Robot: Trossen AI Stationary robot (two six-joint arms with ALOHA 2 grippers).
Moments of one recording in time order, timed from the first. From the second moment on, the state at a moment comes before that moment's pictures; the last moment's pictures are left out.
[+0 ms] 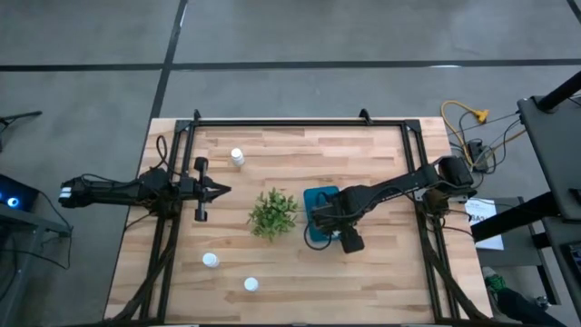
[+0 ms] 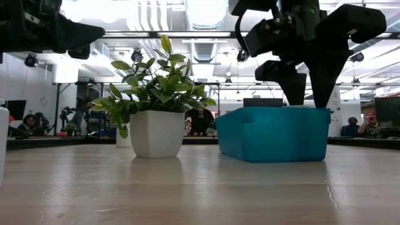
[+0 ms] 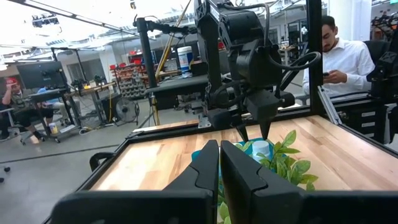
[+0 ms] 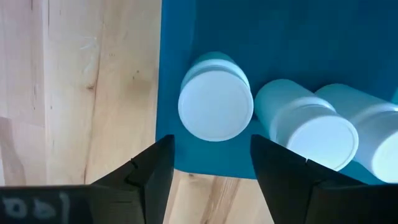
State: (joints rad) left arm -0.01 0.25 0.11 0.20 -0.04 0.17; right arm 0.21 1.81 1.33 -1.08 -0.08 0.00
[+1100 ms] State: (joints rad) left arm -0.01 0.25 0.11 0.20 -0.04 0.17; right arm 0.22 1.81 1.42 -0.92 -0.16 -0.09
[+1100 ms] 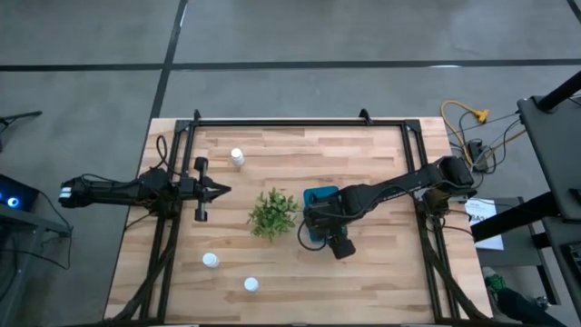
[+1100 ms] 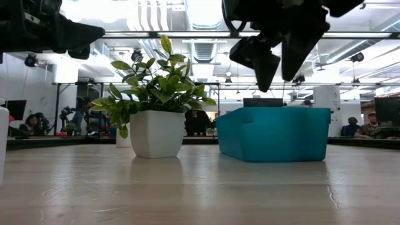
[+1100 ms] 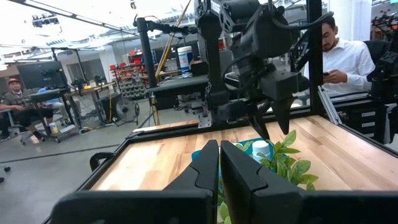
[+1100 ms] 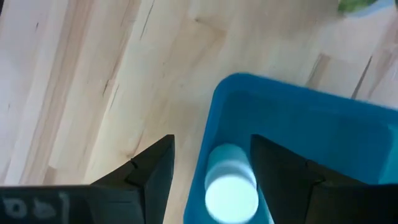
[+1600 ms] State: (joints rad) left arm -0.01 0.25 0.11 0.20 -0.04 0.17; right arm 0.23 1.81 1.35 -0.88 -0.16 -0.08
